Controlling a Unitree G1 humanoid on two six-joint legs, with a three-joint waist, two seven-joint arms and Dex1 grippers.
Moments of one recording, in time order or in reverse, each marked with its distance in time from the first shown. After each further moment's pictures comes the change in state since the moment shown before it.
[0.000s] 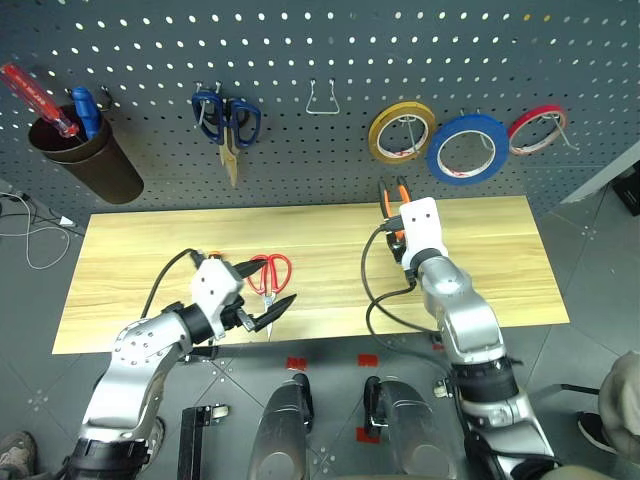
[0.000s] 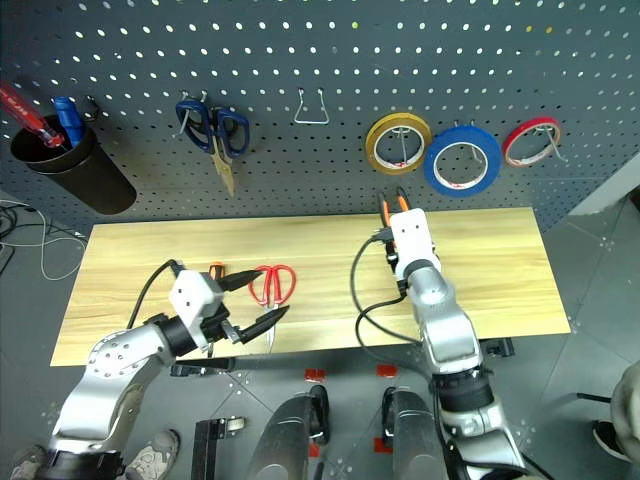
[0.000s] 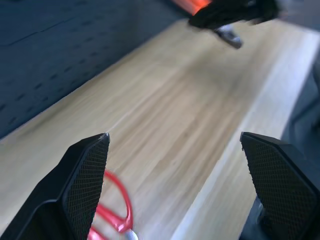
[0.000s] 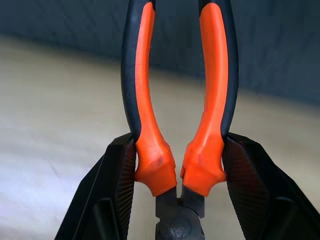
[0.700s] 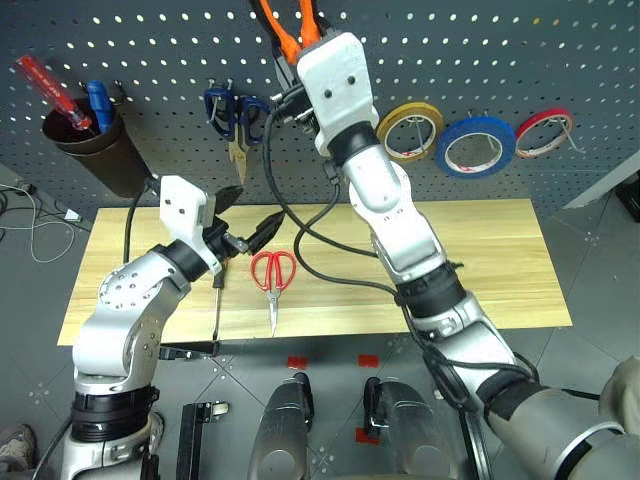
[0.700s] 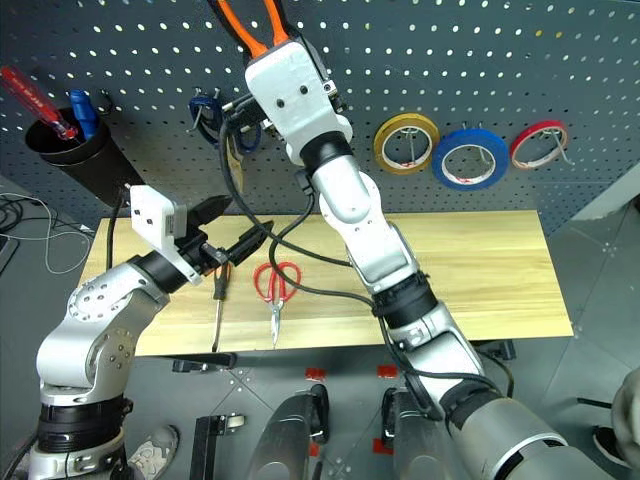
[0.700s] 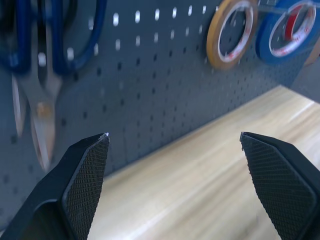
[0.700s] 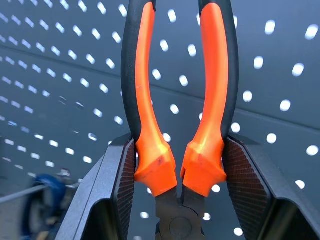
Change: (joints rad) left arm -0.351 -0.018 0.051 -0.052 -0.088 0.275 0.213; right arm -0.676 0.077 0.002 0.628 -0.064 -0.744 -0.068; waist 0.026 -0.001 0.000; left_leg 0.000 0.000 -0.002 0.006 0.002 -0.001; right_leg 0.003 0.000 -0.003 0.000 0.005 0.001
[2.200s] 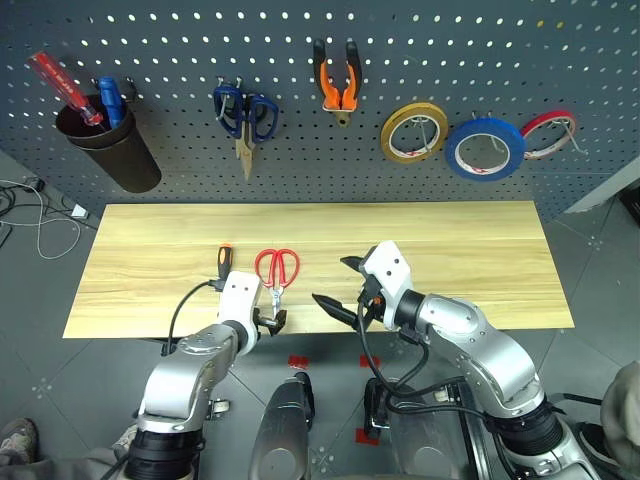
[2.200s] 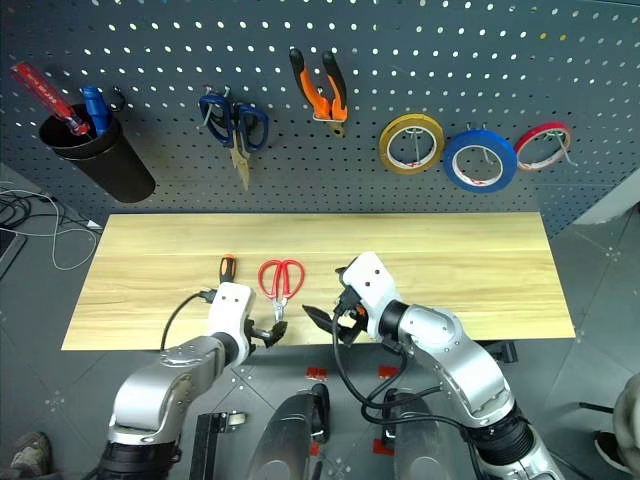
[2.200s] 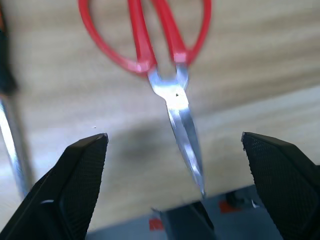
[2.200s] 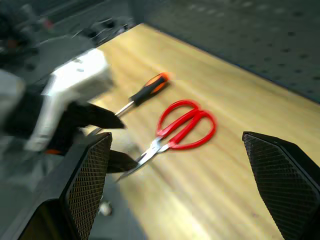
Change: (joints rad) left arm 0.209 -0.232 -0.202 0.053 0.261 0.532 0.417; right arm 0.800 -0.375 0.156 -0.857 0.451 0.794 0.547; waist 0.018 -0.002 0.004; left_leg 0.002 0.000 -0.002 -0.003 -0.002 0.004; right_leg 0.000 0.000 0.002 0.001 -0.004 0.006
